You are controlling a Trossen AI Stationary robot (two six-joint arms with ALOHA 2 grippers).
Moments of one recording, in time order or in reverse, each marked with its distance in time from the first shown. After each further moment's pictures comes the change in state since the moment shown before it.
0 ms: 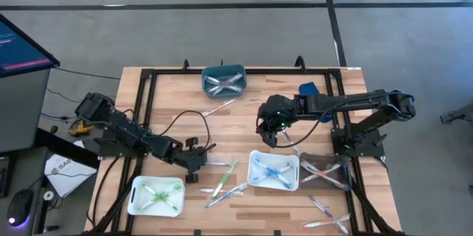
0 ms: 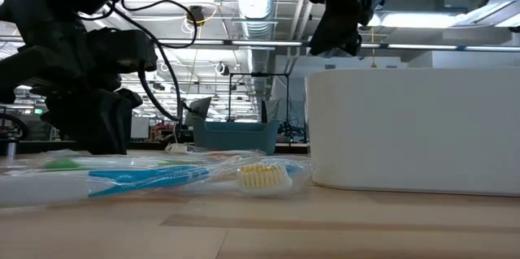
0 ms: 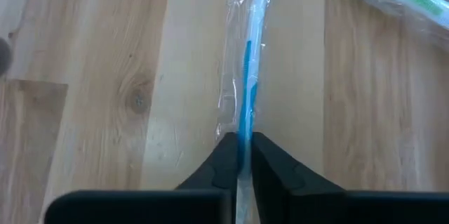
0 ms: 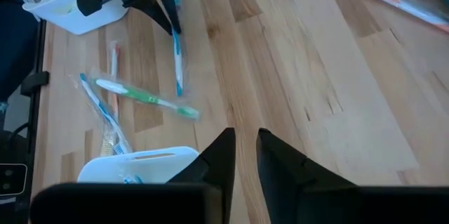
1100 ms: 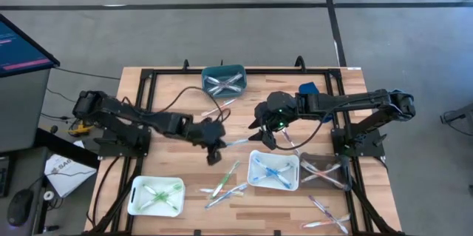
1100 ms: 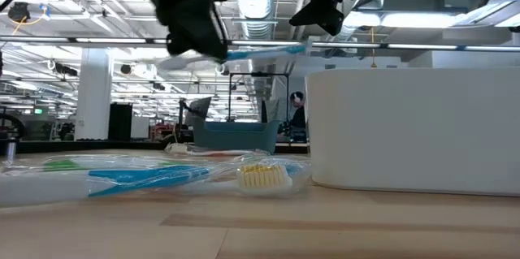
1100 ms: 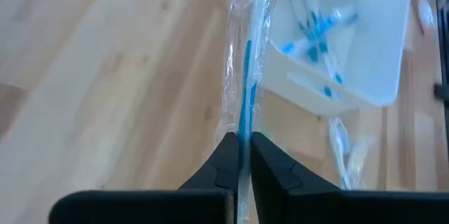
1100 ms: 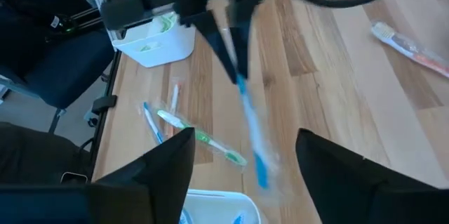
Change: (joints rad) left arm 0.249 -0.077 0.442 -0.268 0.130 -0.026; right arm 0.021 0.000 0.055 0.123 -0.113 -0.046
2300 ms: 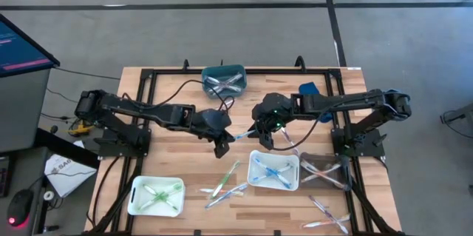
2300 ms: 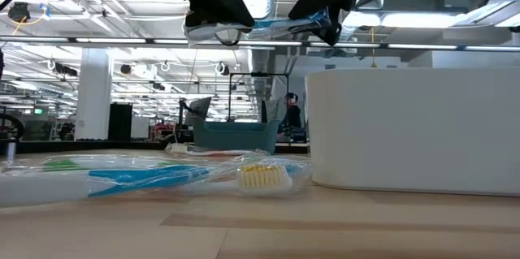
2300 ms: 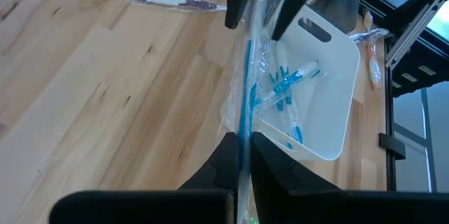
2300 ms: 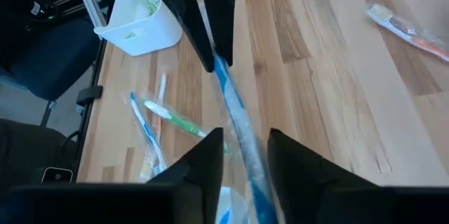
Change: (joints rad) left arm 0.056 0.021 0.133 -0.012 0.061 -0.066; right arm -0.010 0.045 0.000 -0.009 0.000 -0.007
